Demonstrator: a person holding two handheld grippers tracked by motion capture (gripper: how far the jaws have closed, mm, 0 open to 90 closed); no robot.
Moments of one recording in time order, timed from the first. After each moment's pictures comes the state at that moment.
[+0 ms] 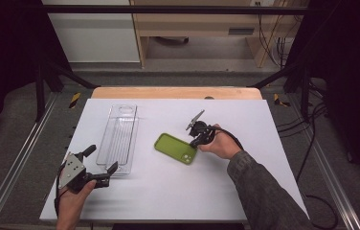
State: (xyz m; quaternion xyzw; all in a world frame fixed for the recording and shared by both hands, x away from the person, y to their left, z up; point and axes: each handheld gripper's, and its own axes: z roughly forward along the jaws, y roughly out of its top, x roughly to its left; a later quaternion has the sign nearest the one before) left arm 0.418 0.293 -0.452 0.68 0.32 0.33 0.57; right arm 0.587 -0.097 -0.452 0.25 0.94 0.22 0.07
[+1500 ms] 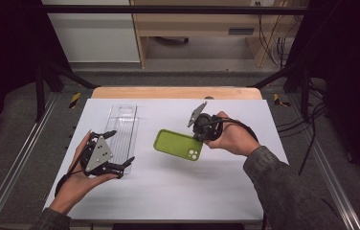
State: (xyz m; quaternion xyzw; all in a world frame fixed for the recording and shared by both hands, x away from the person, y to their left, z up) left arm 0.447 0.236 -0.391 0.82 0.16 0.34 0.44; right arm 0.540 -0.099 -0.354 0.15 0.96 0.20 0.14
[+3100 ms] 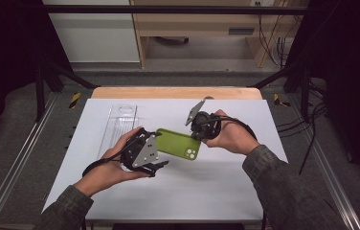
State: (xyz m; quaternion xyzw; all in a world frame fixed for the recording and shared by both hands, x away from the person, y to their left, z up) left arm 0.454 0.132 -0.362 0.88 0.00 0.29 0.37; right arm 0.539 -0.093 -0.345 0.14 0.96 0.21 0.14
